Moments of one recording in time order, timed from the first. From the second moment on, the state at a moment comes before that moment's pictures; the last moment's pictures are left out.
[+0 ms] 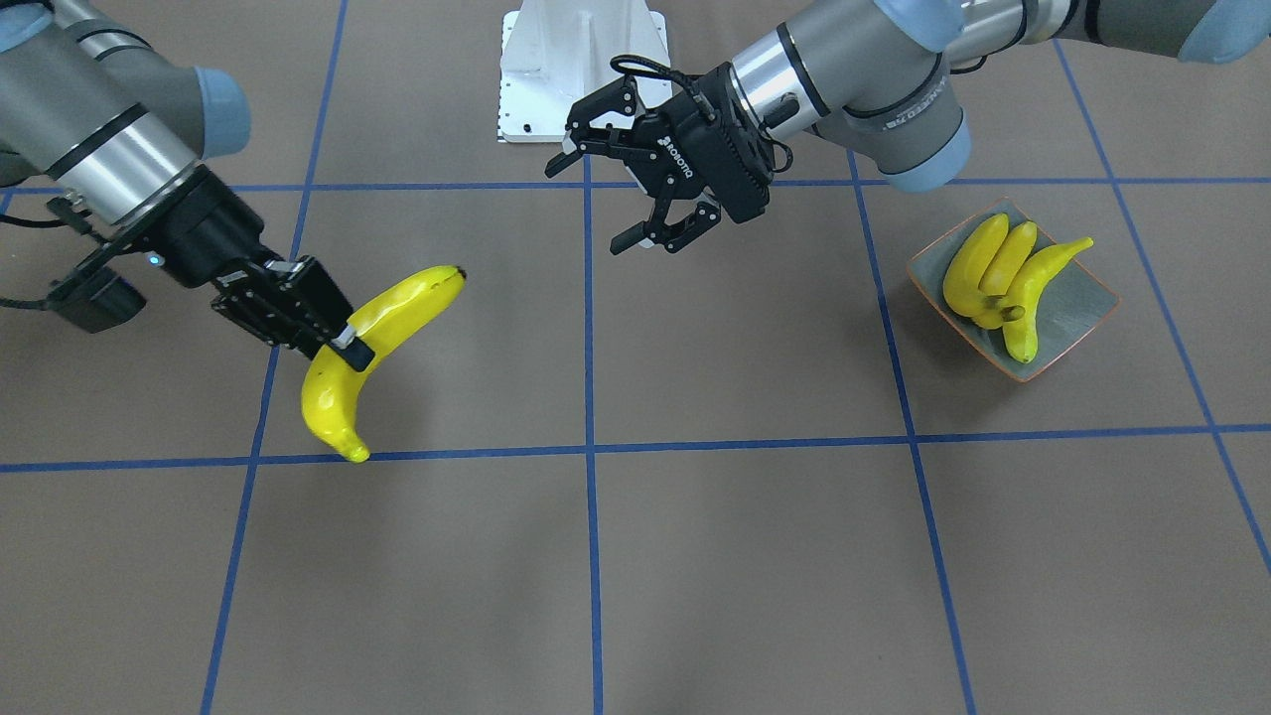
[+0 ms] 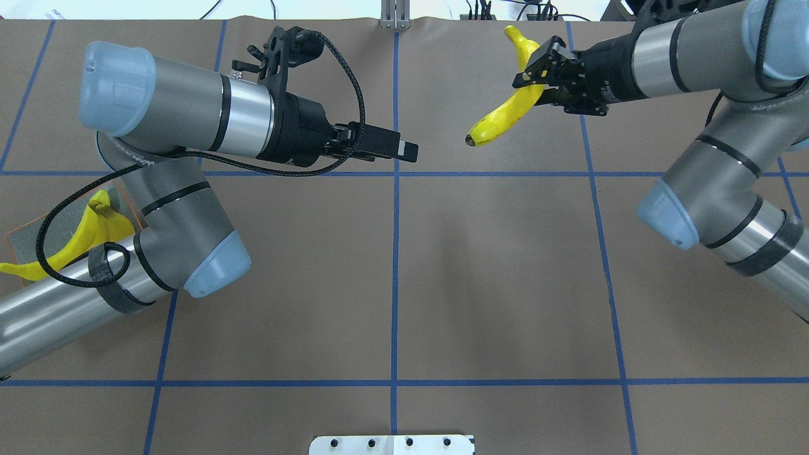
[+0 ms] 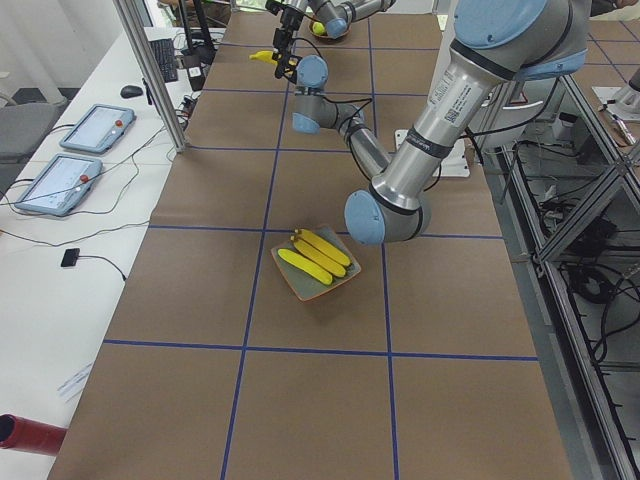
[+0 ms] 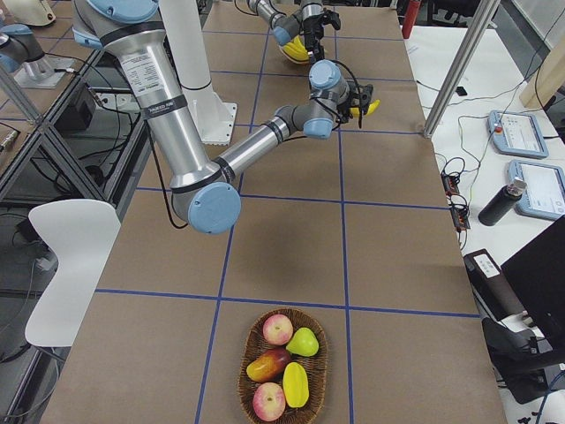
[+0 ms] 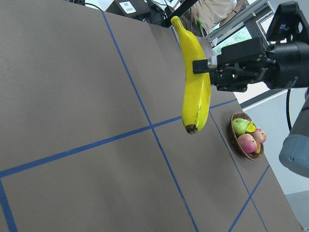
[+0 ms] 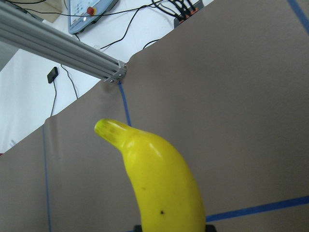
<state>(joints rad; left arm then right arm) -0.70 -2.22 -1.66 -2.59 -2.11 -1.26 0.89 -1.14 1.77 -0.81 2.02 1.64</state>
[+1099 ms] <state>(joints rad) -0.66 -2.22 -1.66 -2.59 -2.11 -1.26 0.66 -1.09 1.88 -0.80 1.78 1.69</state>
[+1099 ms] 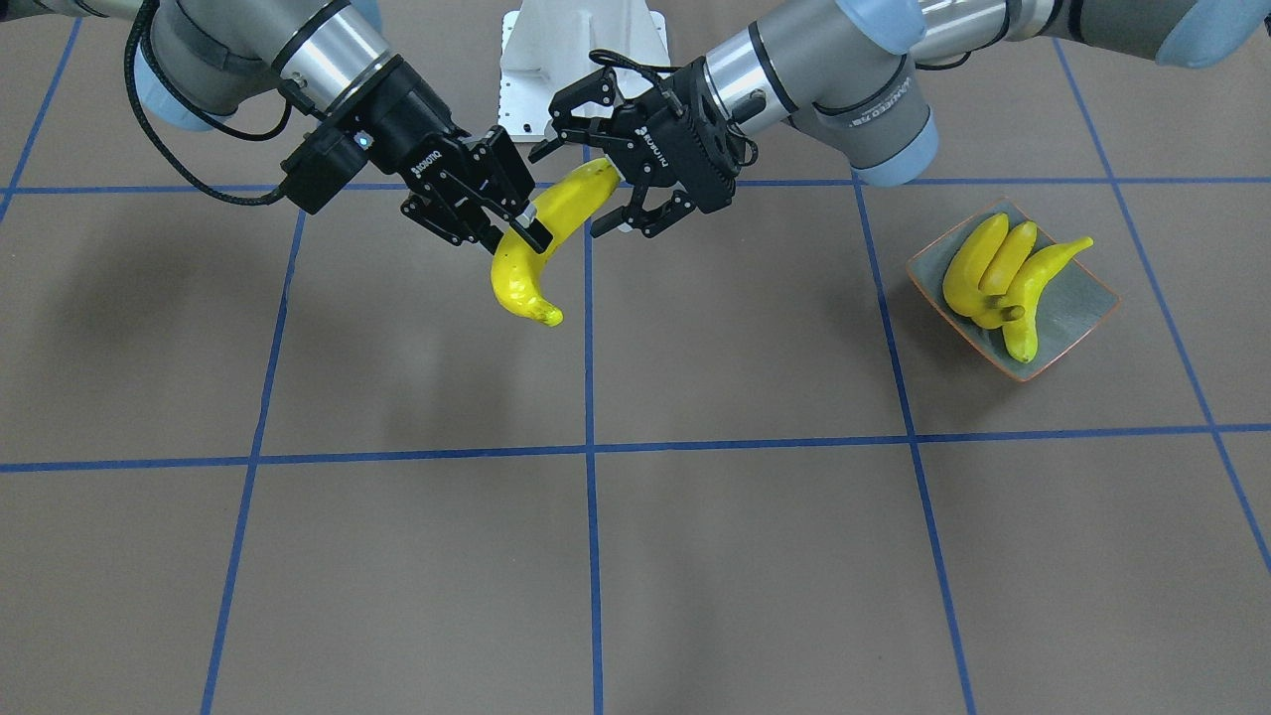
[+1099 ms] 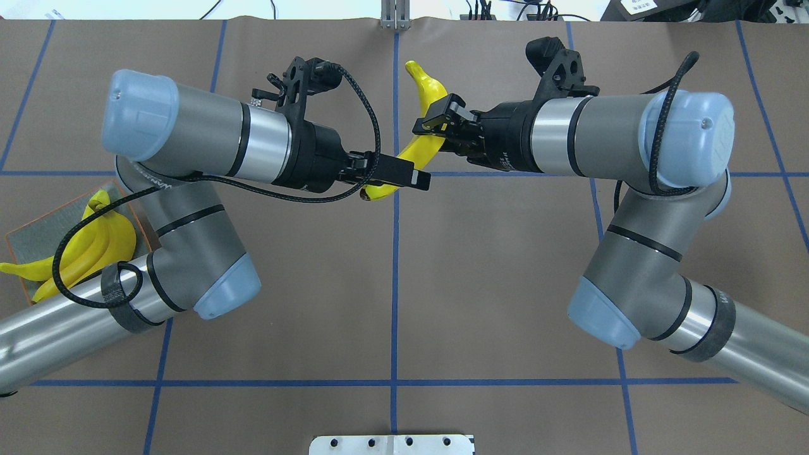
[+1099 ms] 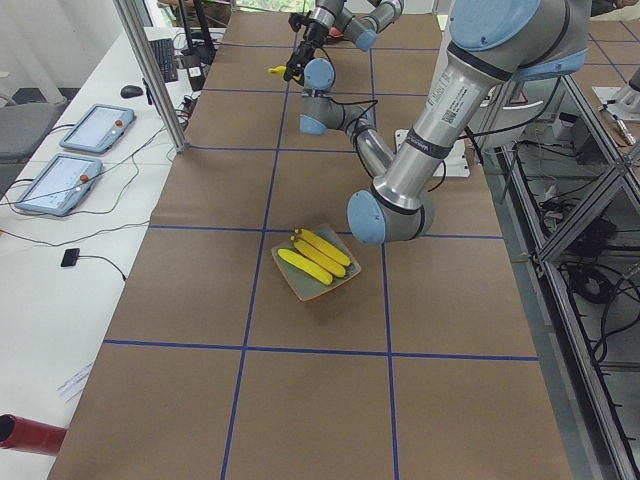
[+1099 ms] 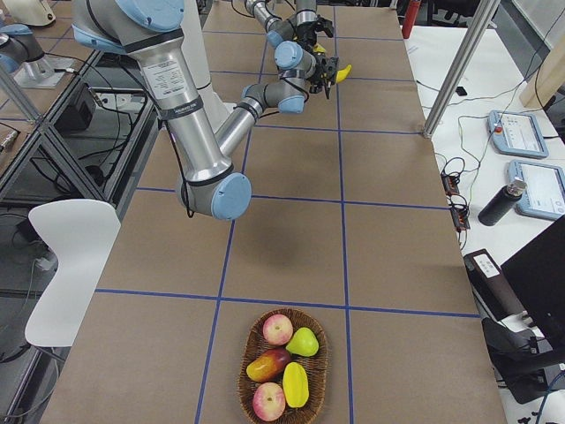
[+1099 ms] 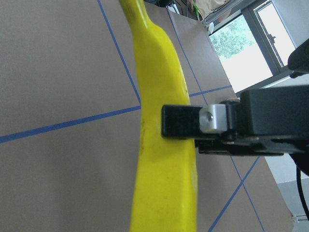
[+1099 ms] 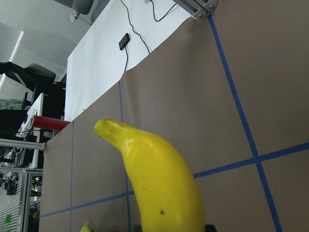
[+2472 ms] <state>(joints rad) -0.68 -2.01 -1.74 -2.58 -2.12 -1.25 0.81 -1.19 1.88 -0.82 1.87 1.58</state>
